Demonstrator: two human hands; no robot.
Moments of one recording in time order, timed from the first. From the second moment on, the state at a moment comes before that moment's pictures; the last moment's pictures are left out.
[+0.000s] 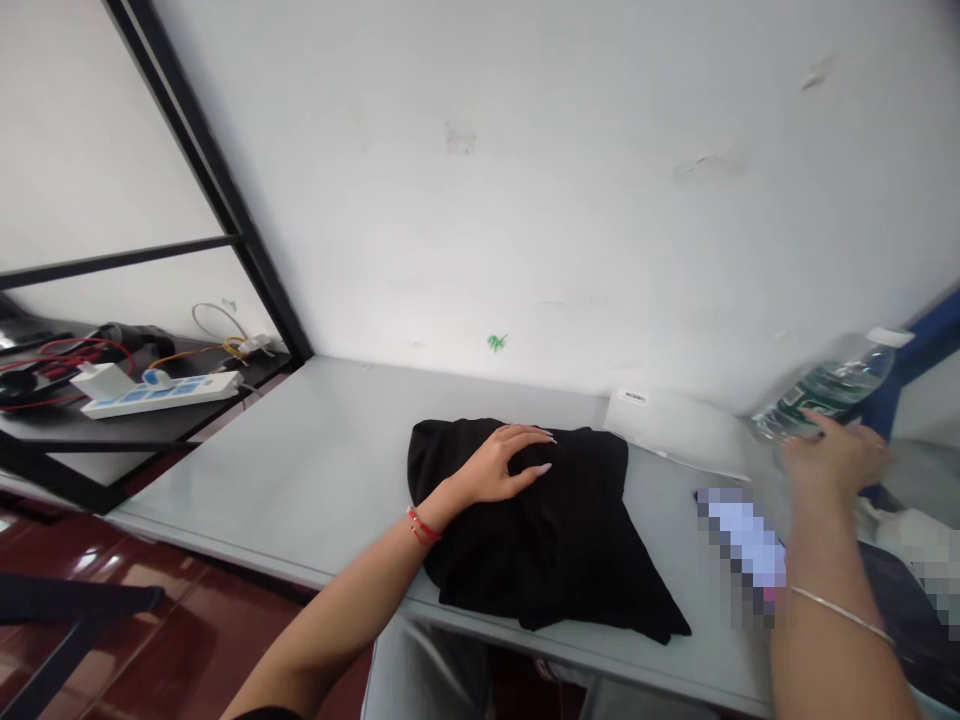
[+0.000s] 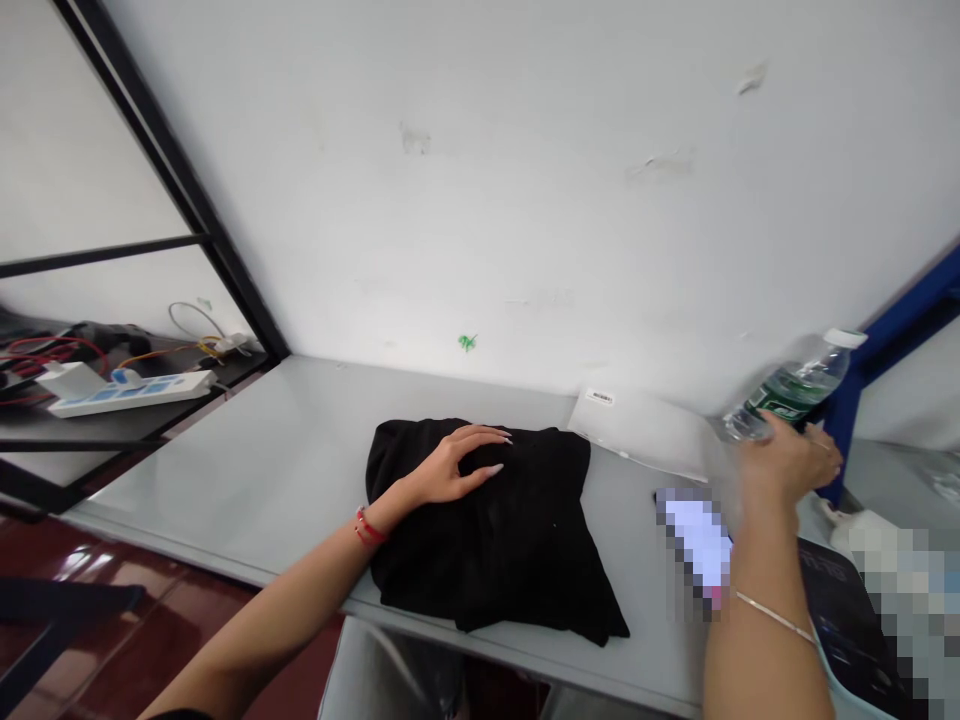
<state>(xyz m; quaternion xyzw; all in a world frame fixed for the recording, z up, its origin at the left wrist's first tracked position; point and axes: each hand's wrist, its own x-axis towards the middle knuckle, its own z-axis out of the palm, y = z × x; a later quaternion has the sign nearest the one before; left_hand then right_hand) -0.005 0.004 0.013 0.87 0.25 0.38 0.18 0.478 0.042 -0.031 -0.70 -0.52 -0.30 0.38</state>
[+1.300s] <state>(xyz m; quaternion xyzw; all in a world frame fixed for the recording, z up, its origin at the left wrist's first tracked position) -0.041 0.026 0.024 0.79 0.26 0.35 0.42 0.205 -0.022 0.002 -0.38 -0.89 -0.02 0.24</state>
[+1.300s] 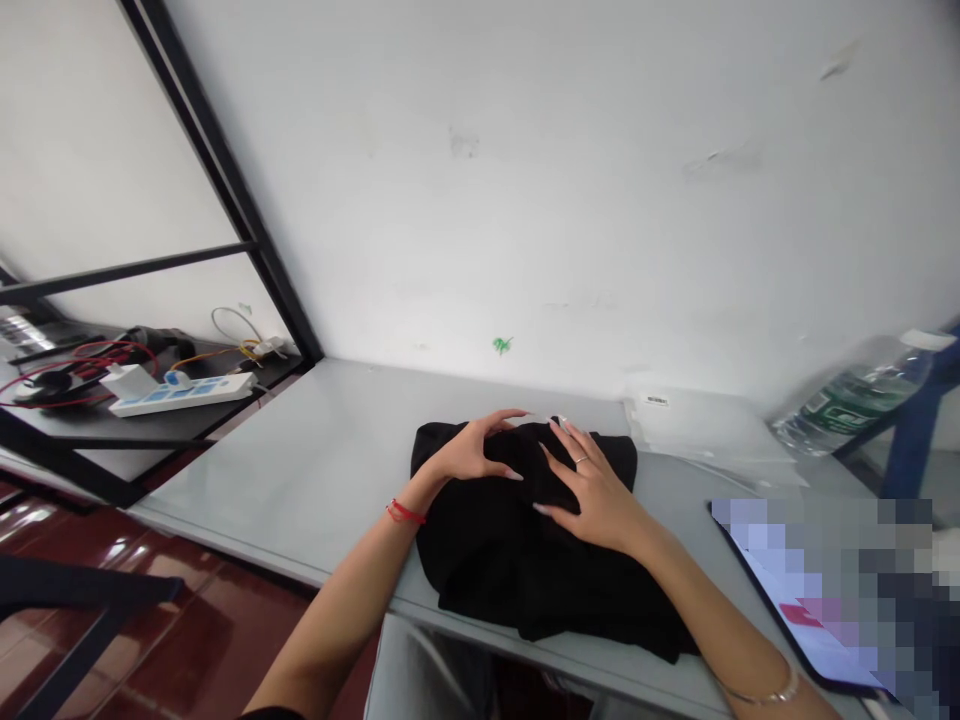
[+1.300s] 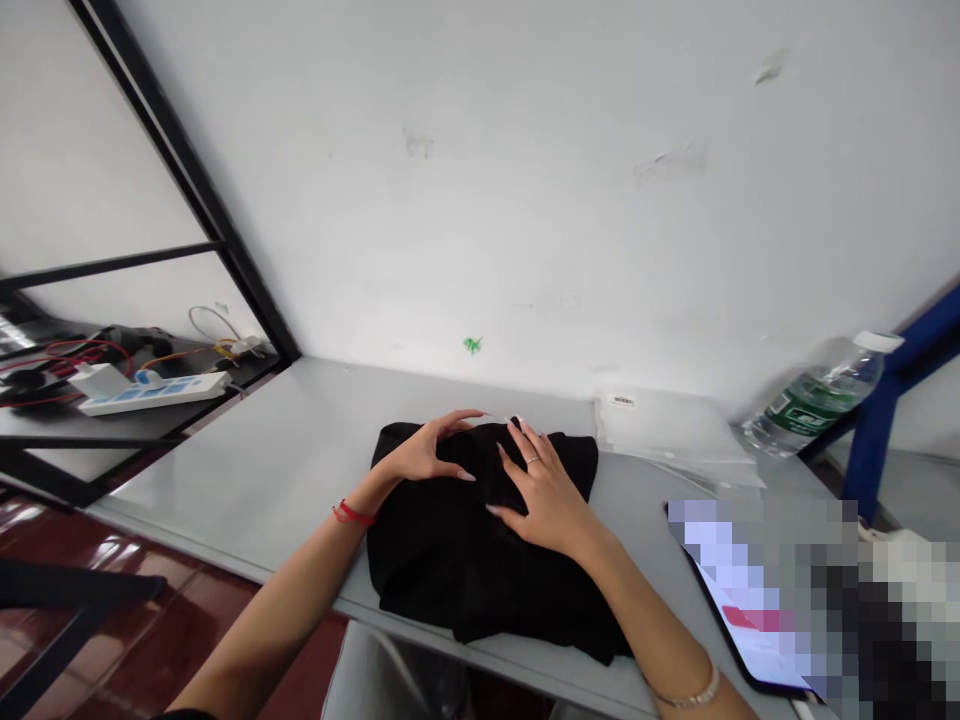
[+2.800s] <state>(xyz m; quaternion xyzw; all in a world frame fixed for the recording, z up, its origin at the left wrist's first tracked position) -0.072 0.041 0.031 0.69 0.64 0.35 0.01 0.258 0.008 0.018 -0.52 -0.62 -0.16 0.57</state>
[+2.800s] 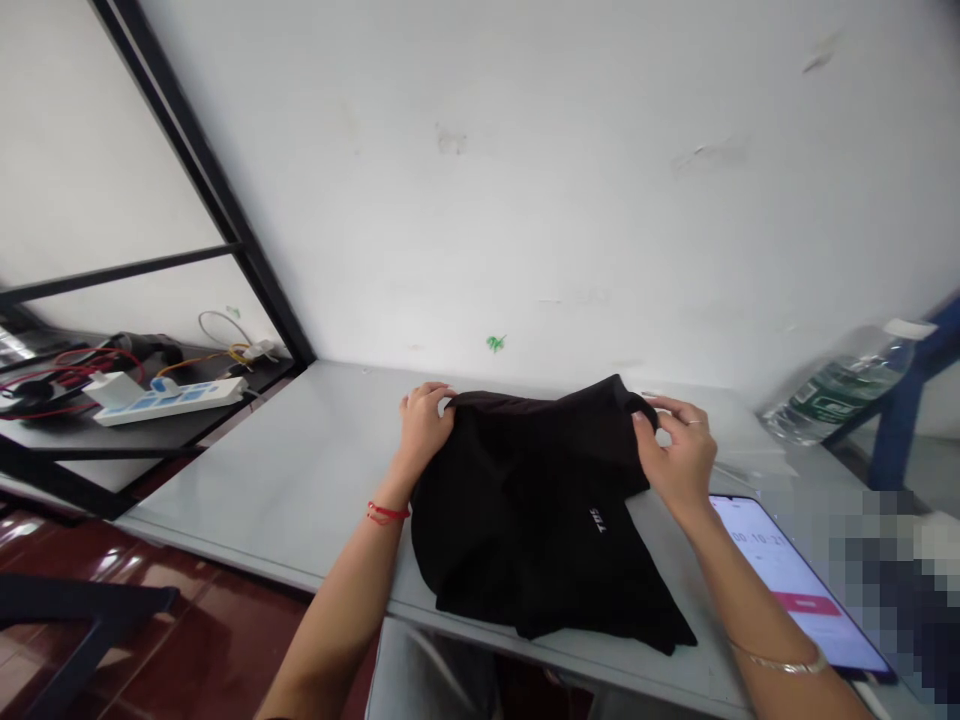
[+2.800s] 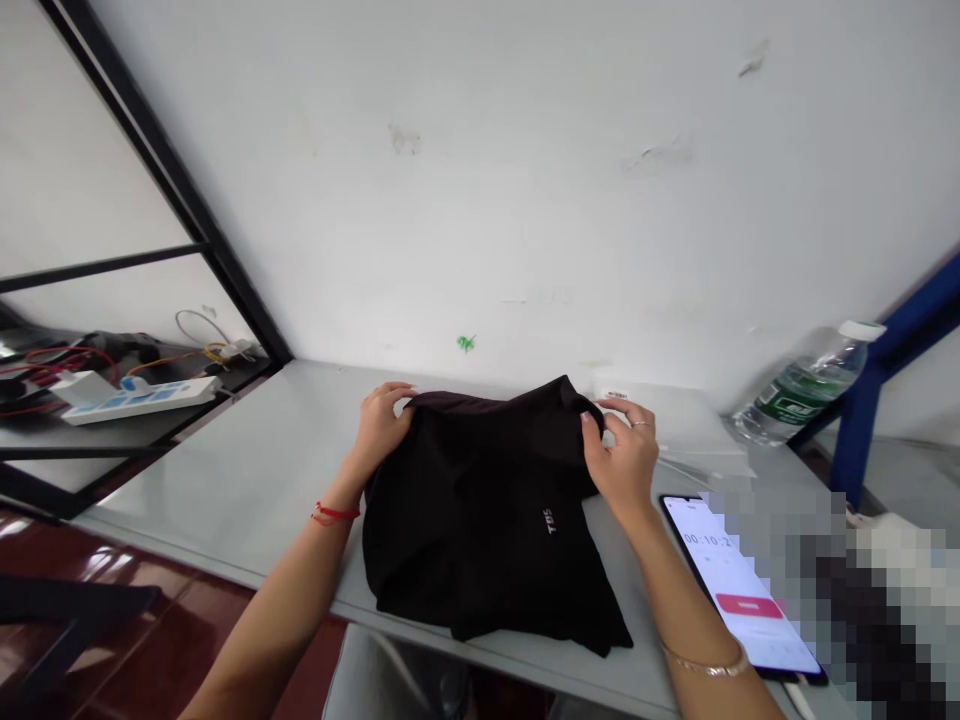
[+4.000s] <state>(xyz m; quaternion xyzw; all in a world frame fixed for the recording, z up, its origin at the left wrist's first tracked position) -0.097 0.003 0.066 0.77 0.61 0.17 -0.04 0.256 -0.011 -0.004 -0.58 -0.73 -0.10 0.34</state>
